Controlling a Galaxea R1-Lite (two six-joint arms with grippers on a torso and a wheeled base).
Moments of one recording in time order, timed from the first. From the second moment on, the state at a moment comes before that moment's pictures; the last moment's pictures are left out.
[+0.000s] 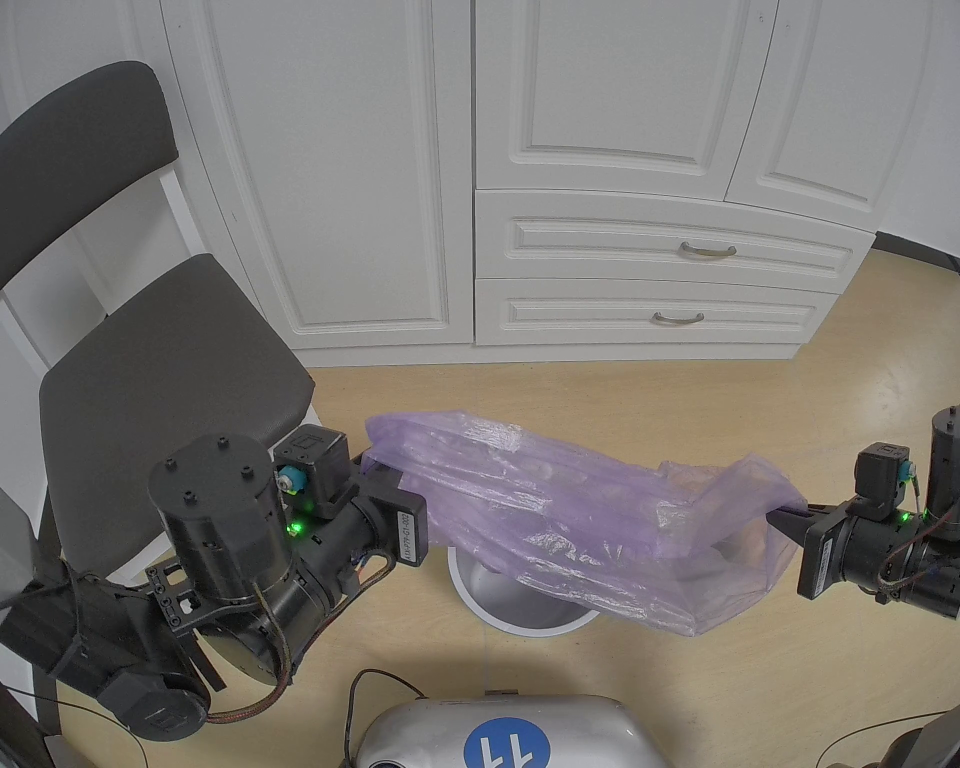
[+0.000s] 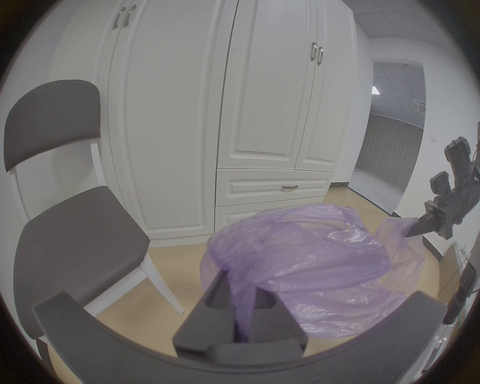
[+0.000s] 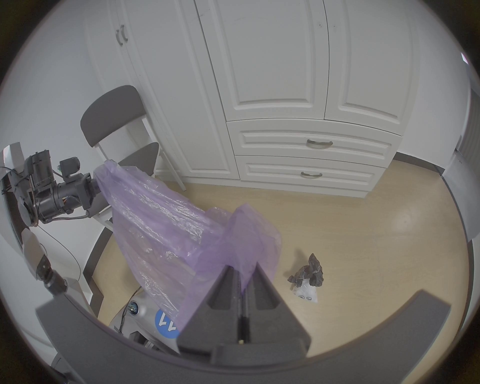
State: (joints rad) left arm -0.80 1.74 -0.51 -1.16 0.43 -0.01; right arm 0.55 1.24 -0.49 -0.35 -0.20 0.10
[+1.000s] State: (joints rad) left arm -0.61 1.81 -0.43 -1.26 0.02 -0.09; right arm 0.39 1.35 -0.48 -0.34 -0.21 0.00
